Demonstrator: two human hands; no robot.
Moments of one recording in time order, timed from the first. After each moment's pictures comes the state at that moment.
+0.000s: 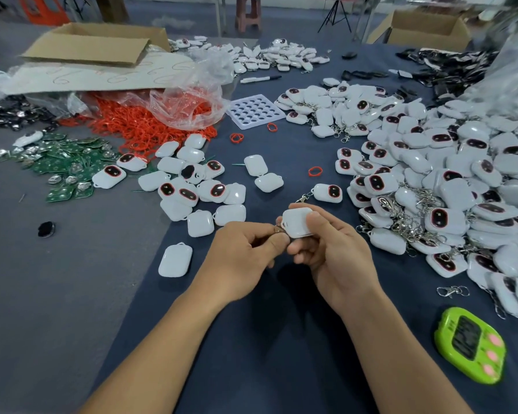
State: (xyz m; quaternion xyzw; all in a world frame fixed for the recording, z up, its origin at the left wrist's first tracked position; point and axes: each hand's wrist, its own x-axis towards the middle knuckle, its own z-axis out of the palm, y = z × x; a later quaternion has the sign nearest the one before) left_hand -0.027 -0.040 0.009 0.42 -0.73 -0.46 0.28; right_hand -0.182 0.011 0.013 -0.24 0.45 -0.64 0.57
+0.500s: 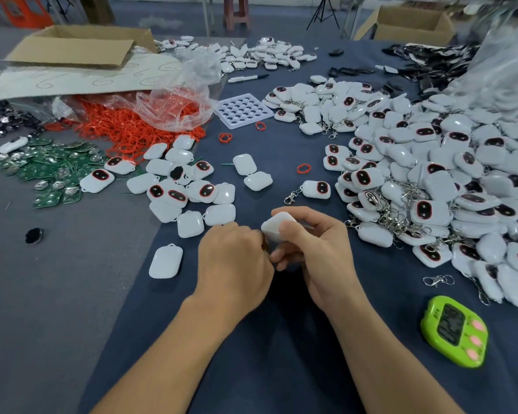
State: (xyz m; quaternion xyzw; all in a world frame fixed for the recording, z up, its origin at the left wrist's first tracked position) left_hand -0.039 -0.021 0.016 0.46 -0.86 0.00 0.23; right_hand -0.171 0.020 0.014 -0.33 0.49 -0.64 0.49
